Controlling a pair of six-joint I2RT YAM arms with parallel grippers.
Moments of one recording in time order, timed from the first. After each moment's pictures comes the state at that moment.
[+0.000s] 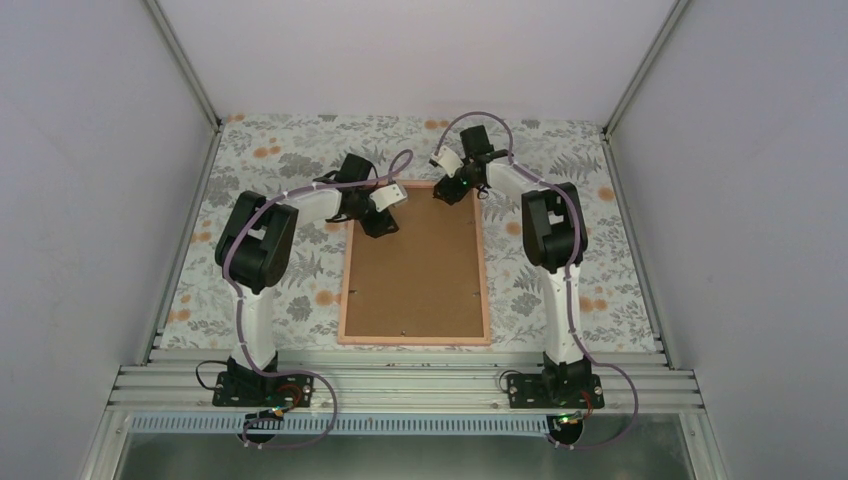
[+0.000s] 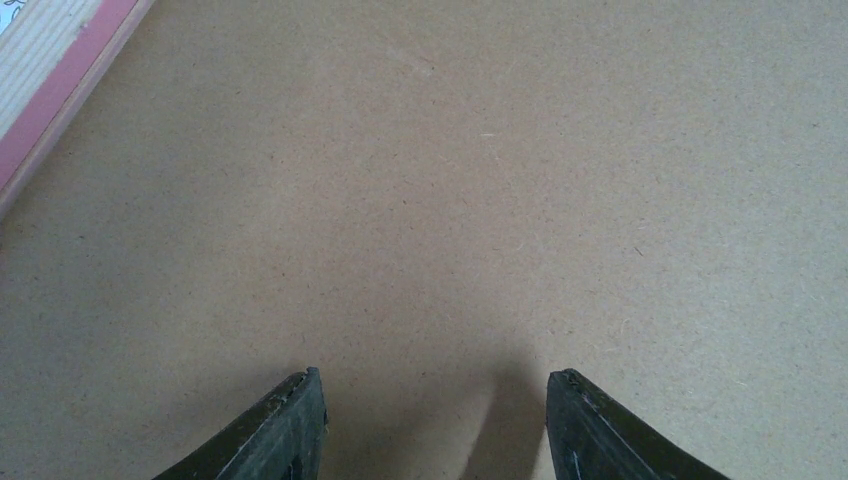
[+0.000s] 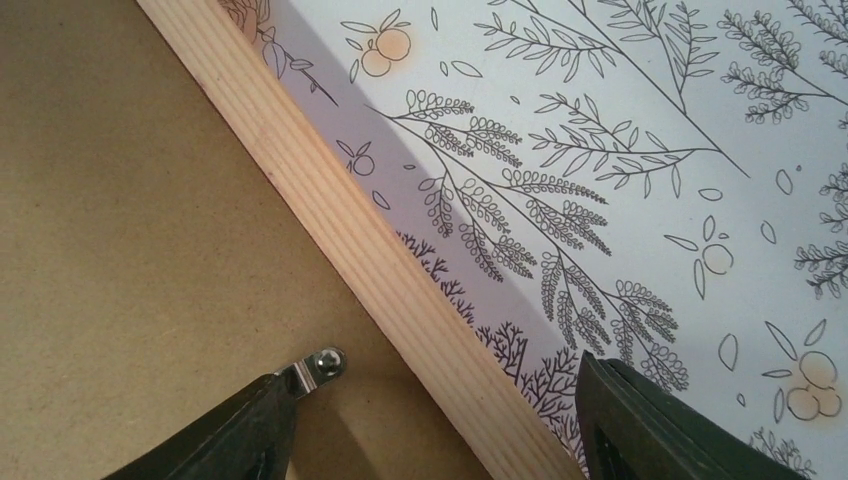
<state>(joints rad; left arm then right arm) -0.40 2.05 1.33 -0.36 0.44 0.56 0.33 2.31 1.78 -0.48 -0.30 -0.53</state>
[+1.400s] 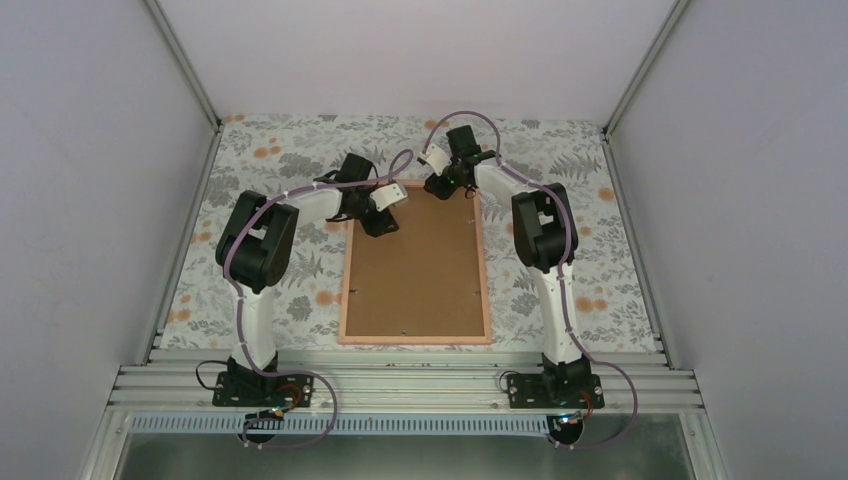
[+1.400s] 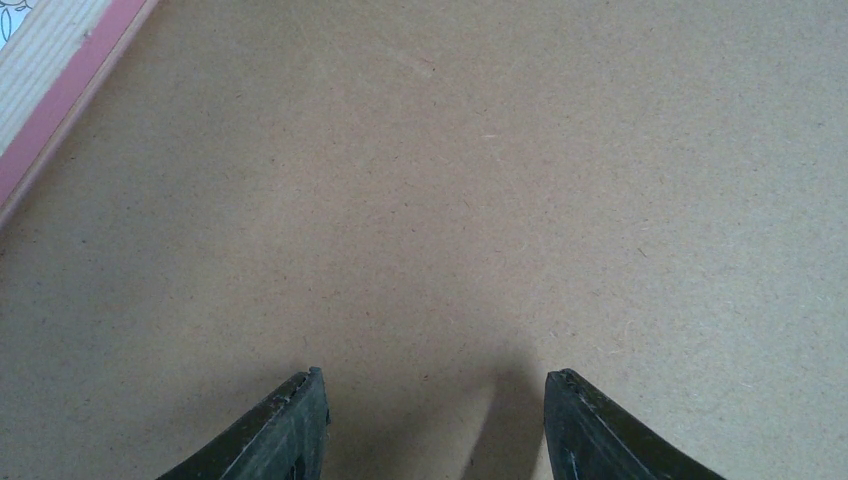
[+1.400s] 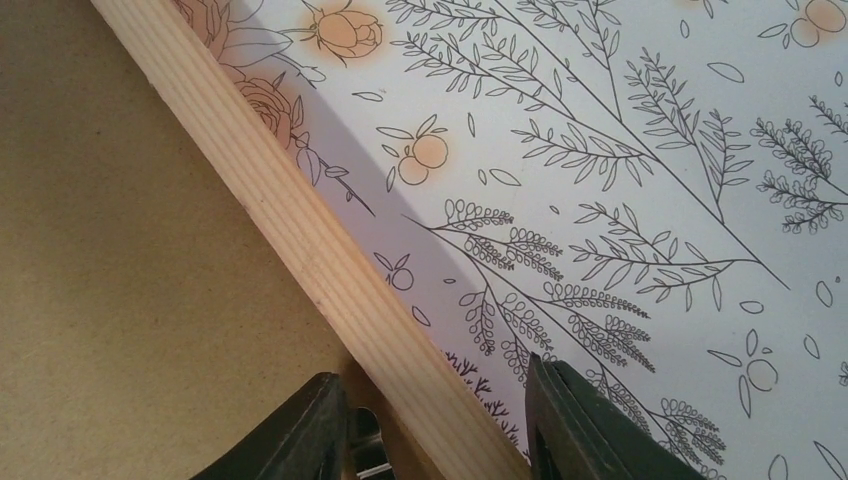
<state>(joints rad) -0.40 2.05 1.34 -0.35 0.44 0.56 0.37 2.36 1.84 -0.45 -0.27 -0.48</state>
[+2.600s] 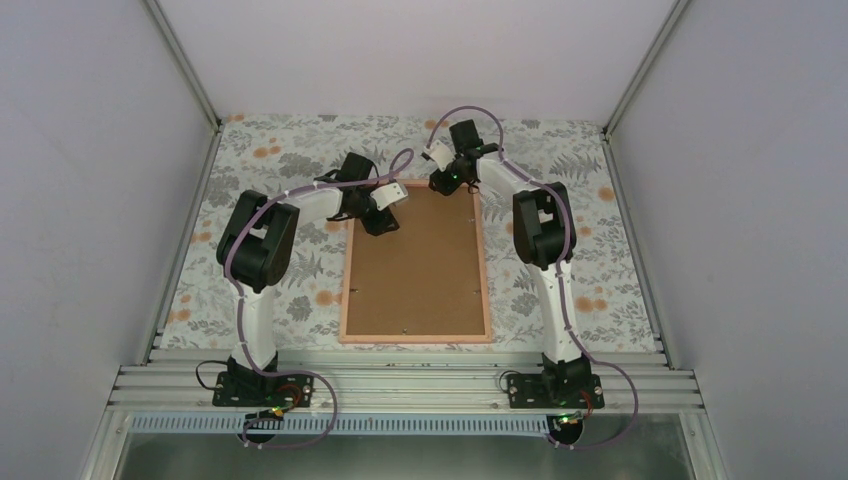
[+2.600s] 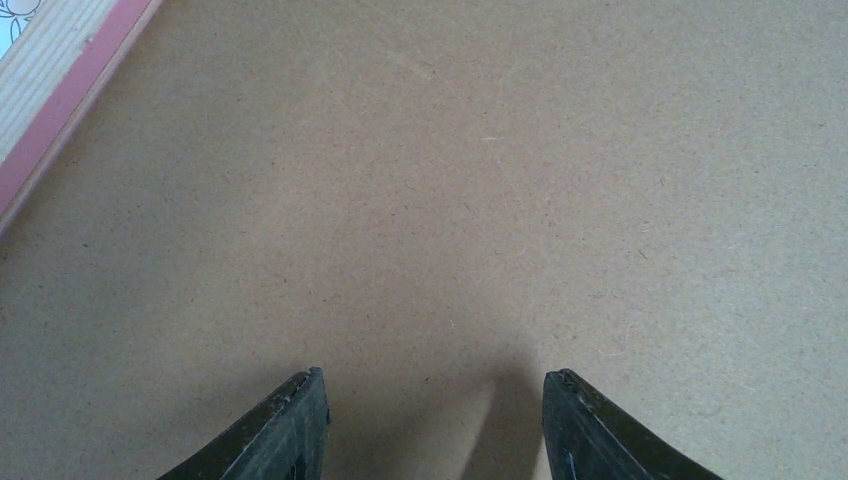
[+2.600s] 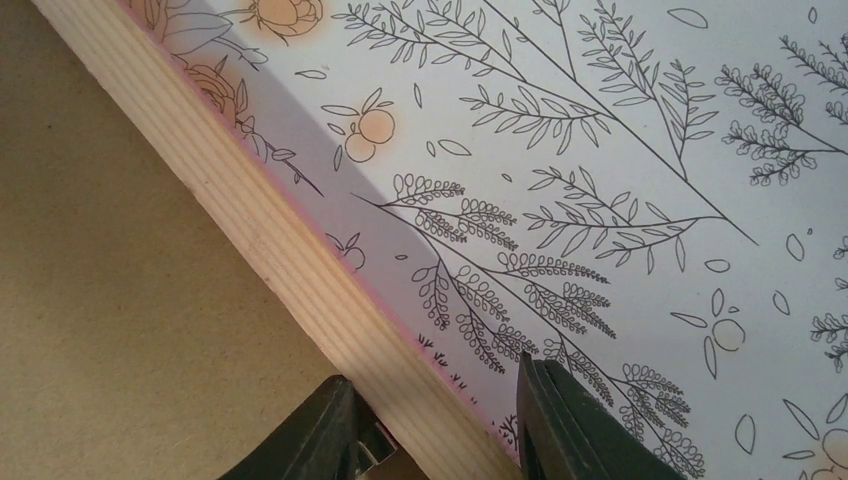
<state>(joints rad) -0.40 2.06 1.35 -0.35 0.44 0.56 0.35 2.41 1.95 -0.57 -0.27 -0.43</state>
